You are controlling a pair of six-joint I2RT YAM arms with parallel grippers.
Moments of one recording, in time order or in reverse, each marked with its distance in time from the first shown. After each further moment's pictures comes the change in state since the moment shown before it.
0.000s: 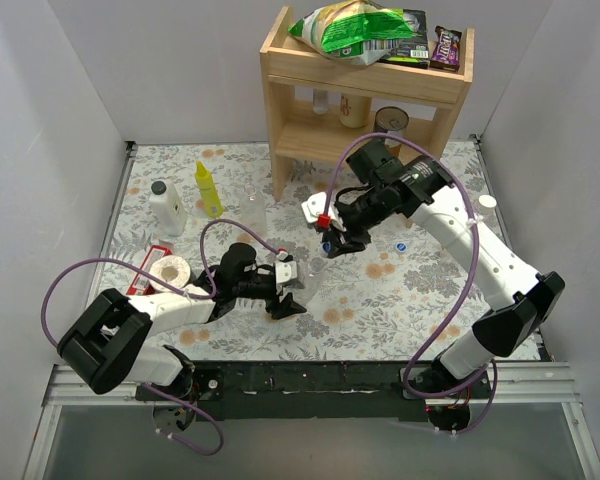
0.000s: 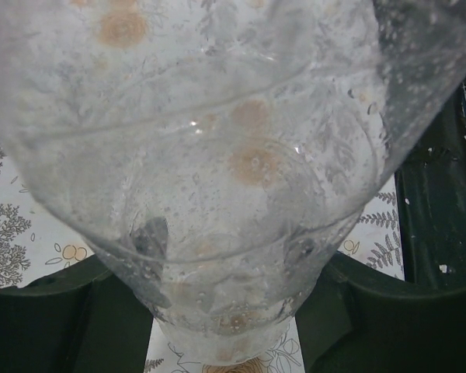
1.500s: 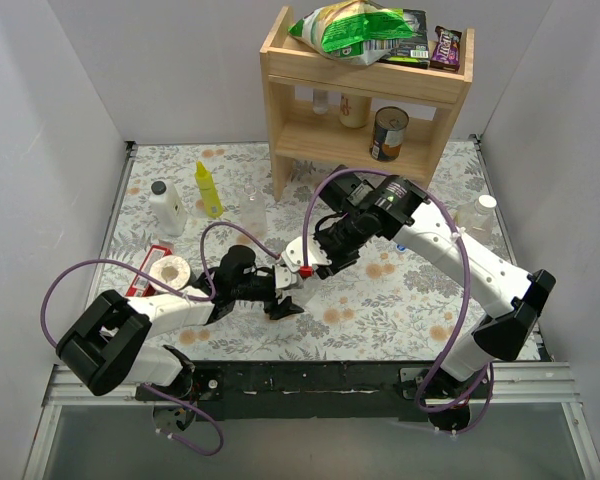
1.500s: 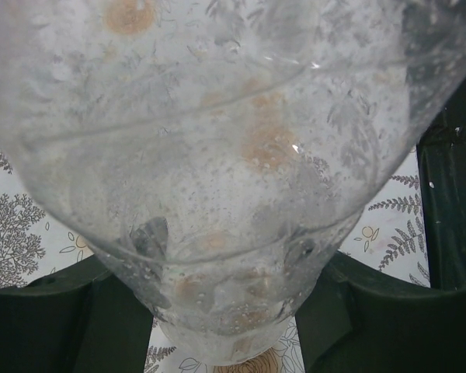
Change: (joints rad) left arm -0.001 -0.009 -0.023 0.003 -0.038 0.072; right arm 0.226 0.007 -0.020 -0.031 0.255 -0.129
